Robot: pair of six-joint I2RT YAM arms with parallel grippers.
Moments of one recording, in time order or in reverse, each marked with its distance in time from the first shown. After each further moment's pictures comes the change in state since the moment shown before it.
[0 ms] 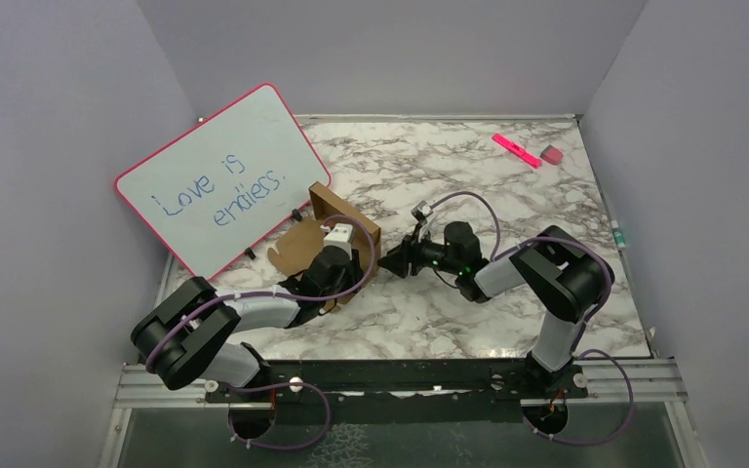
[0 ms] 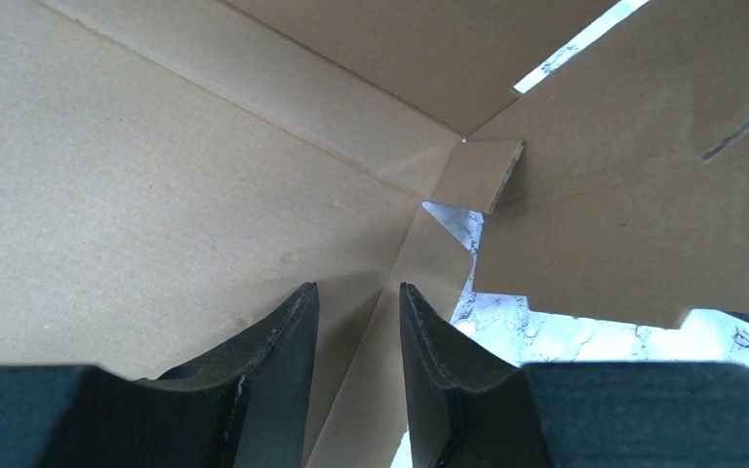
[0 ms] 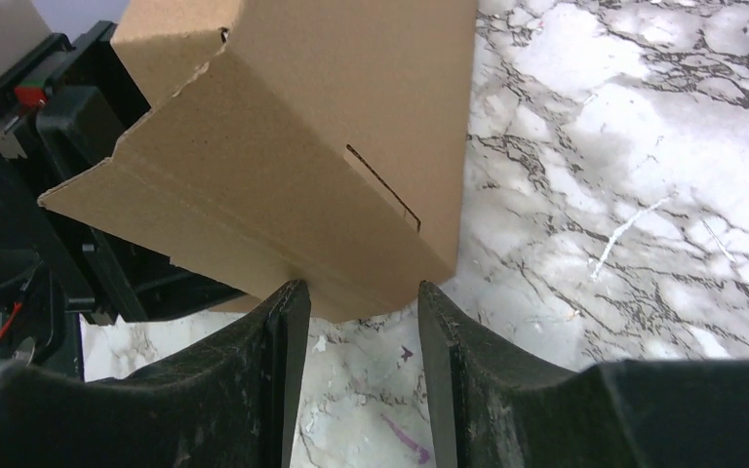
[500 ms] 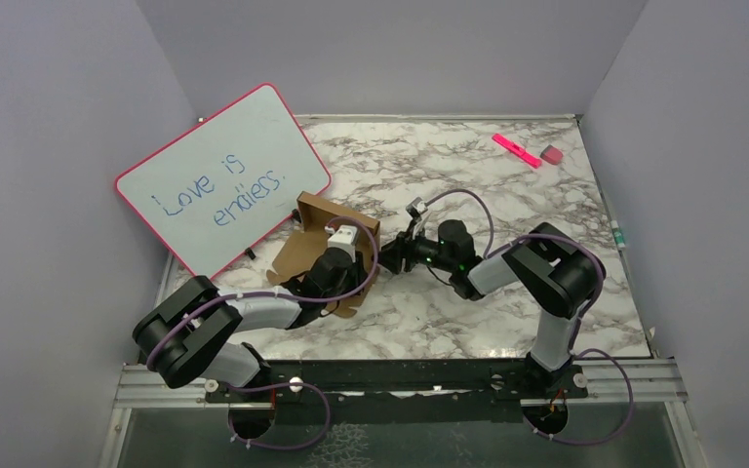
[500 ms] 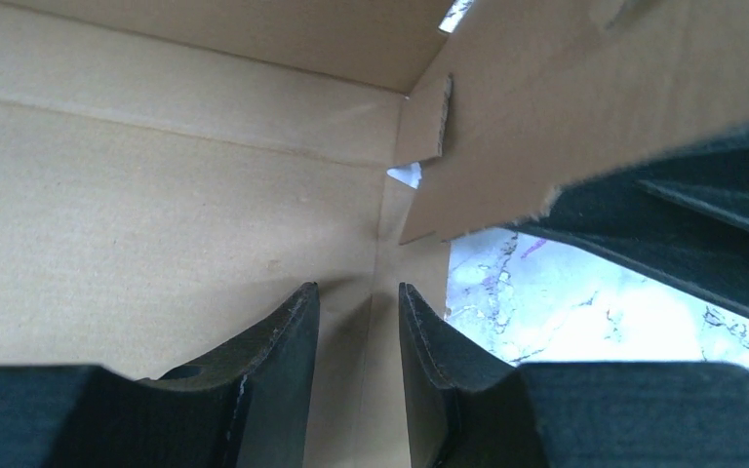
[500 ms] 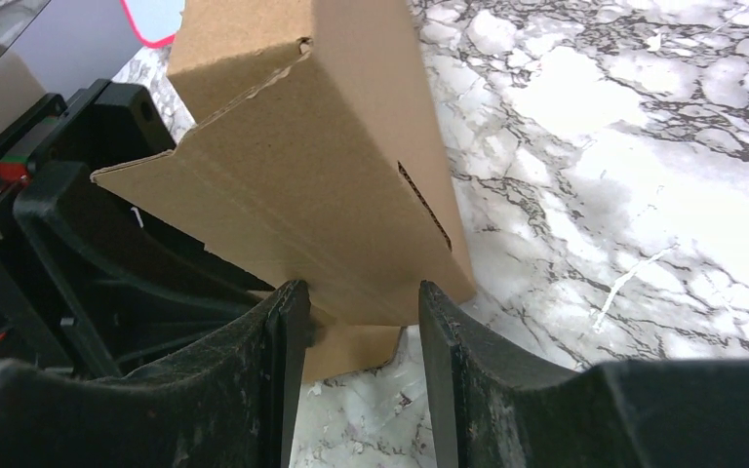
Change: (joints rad) left arm -0.020 0.011 0.000 0.024 0.025 -0.001; right arm 0.026 0.047 0.055 0.036 0.032 0.000
